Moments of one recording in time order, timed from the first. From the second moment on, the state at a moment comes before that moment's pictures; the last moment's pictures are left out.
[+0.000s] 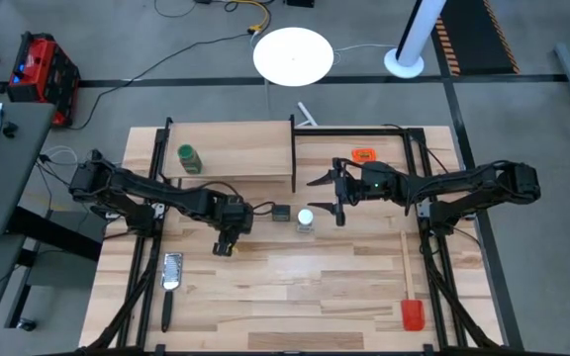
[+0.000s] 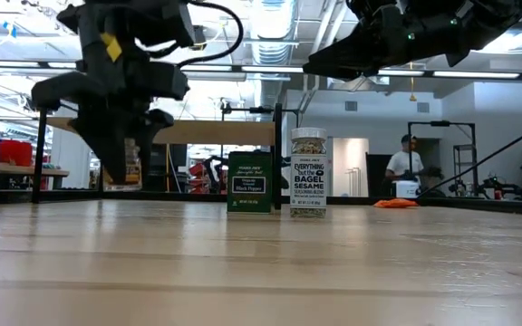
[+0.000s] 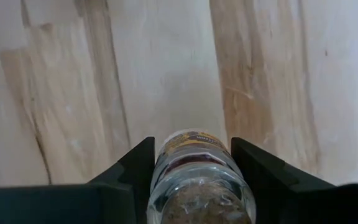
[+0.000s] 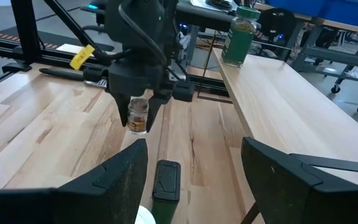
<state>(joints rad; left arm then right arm) -0.08 1.48 0.86 -0.64 -0.06 0.10 -0.14 1.27 0.61 0.47 -0.10 -0.24</state>
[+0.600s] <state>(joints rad) -0.08 1.48 0.83 -0.62 -0.07 0.01 -0.14 1.27 0.61 0.47 -0.10 -0.24</state>
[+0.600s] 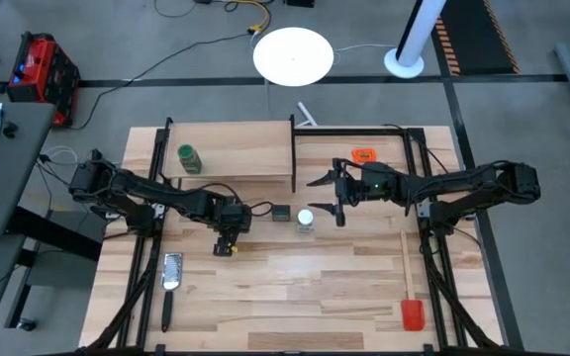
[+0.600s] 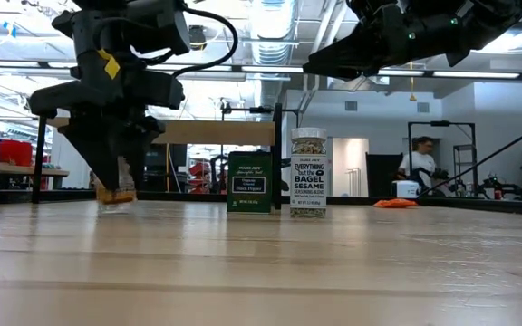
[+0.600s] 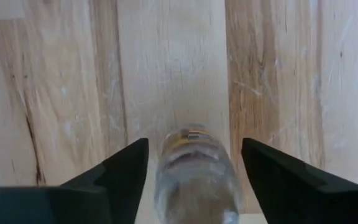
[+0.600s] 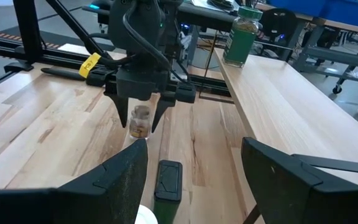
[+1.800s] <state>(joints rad) -0.08 1.47 1.55 -1.38 -0.17 0.02 -0.14 1.27 0.61 0.45 -0.10 -0.24</state>
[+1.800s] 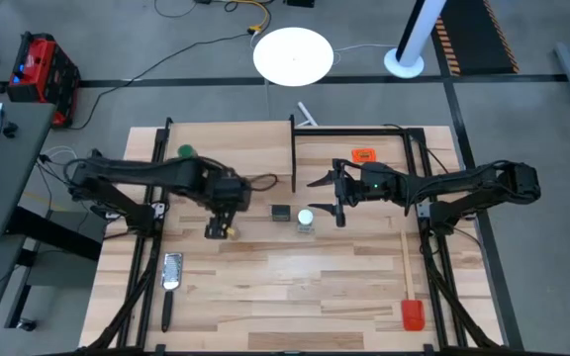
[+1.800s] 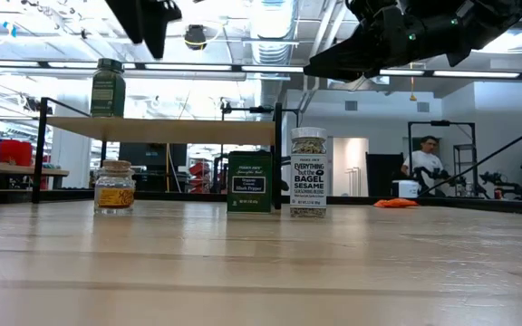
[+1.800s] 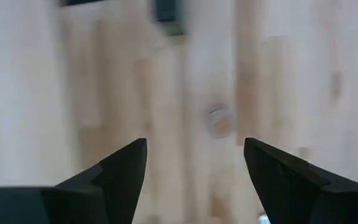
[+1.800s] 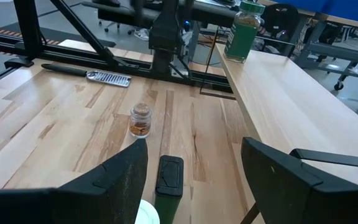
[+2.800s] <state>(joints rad) 0.35 1.14 1.63 -1.57 -0.55 -0.52 -0.14 1.27 0.61 0.46 -0.10 -0.24</state>
